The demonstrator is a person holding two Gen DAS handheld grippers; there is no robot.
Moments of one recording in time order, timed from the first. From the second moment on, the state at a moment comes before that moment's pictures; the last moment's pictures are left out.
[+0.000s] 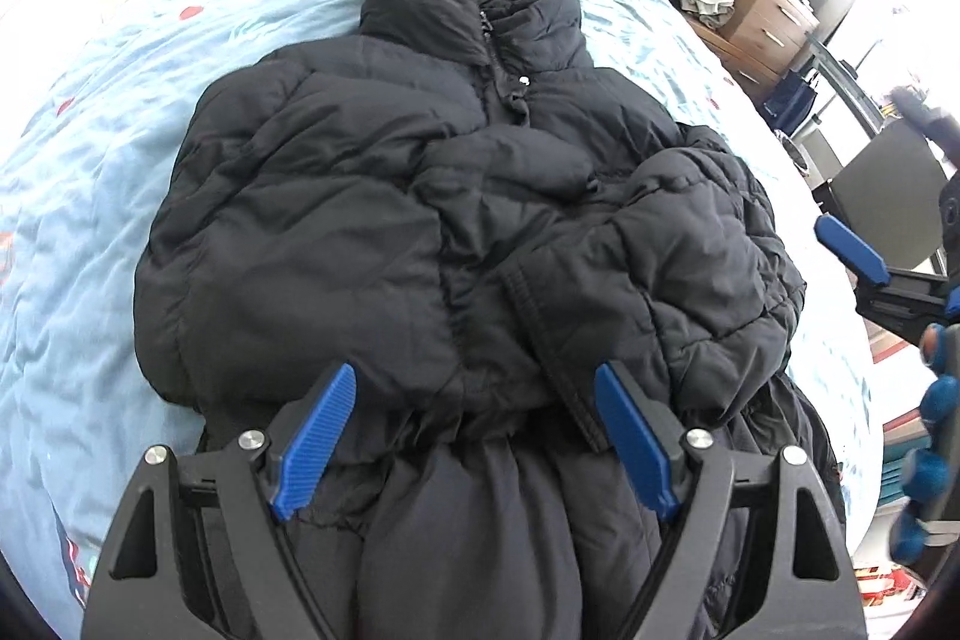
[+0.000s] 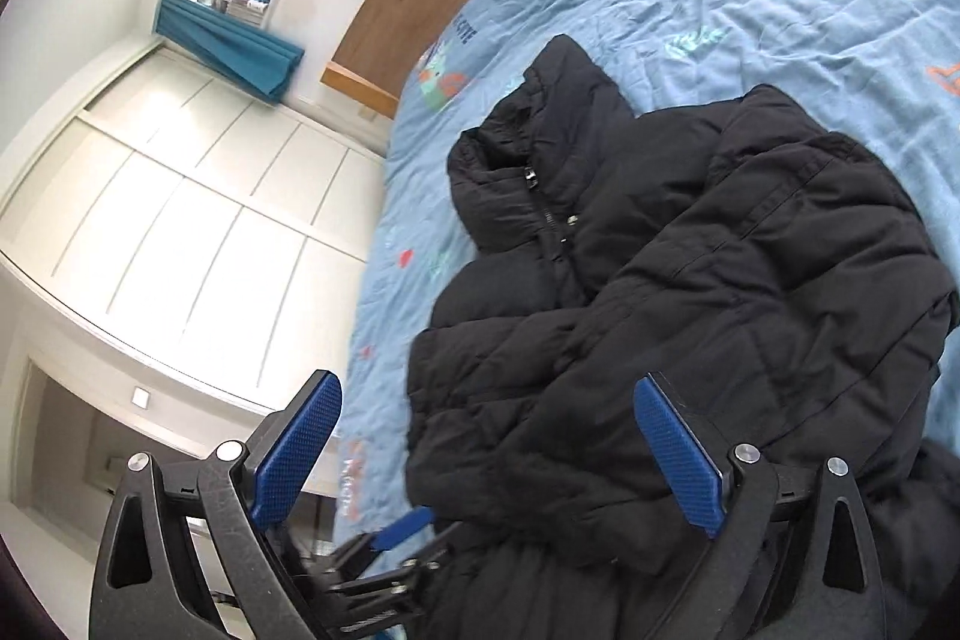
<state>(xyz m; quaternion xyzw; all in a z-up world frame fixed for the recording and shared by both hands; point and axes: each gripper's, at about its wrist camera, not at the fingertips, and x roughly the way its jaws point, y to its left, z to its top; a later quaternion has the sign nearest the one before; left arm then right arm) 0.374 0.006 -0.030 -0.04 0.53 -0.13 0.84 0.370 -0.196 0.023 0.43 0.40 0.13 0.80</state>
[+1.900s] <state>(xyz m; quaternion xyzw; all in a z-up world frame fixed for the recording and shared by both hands) 0.805 0.019 -0.101 -0.13 0.52 -0.05 0.84 0.761 -0.217 -0.087 0.23 0.46 0.06 0.86</state>
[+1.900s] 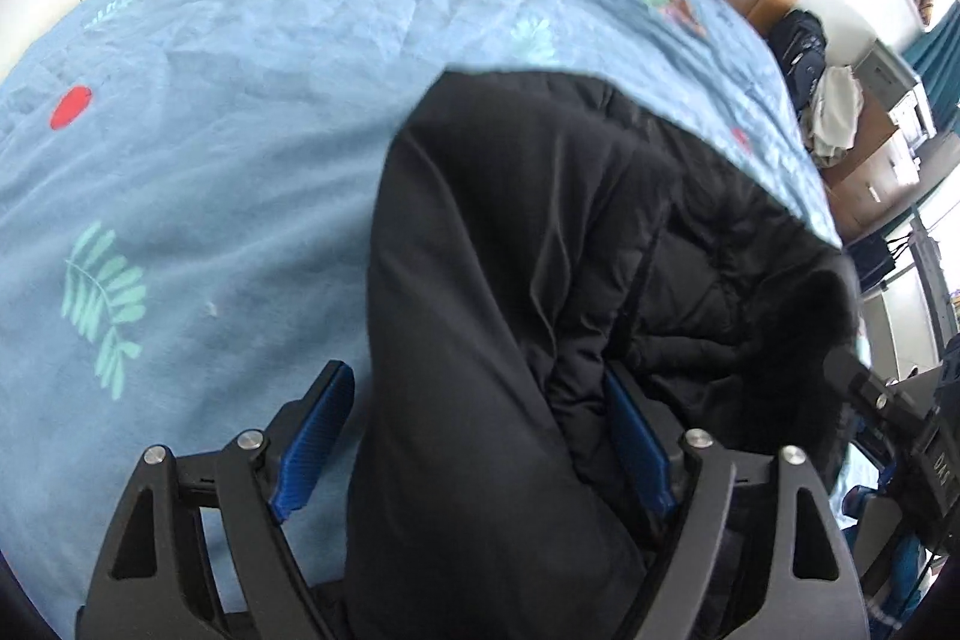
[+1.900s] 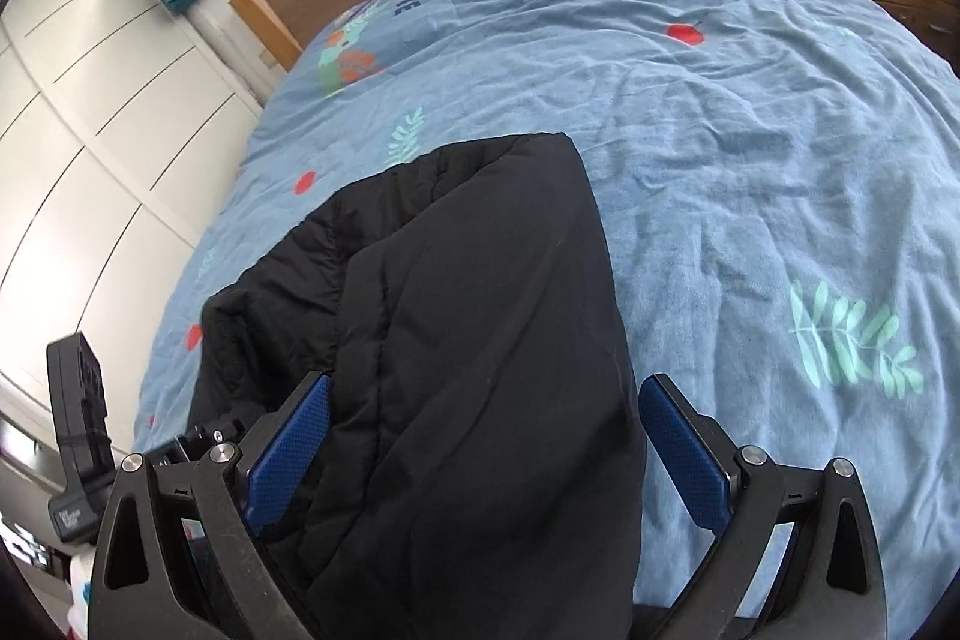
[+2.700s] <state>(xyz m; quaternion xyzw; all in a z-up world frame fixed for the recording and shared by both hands) 0.671 0.056 -0.042 -0.20 0.47 -0.14 0.85 0.647 -0.219 -0.013 0.21 0.44 0.11 0.86</state>
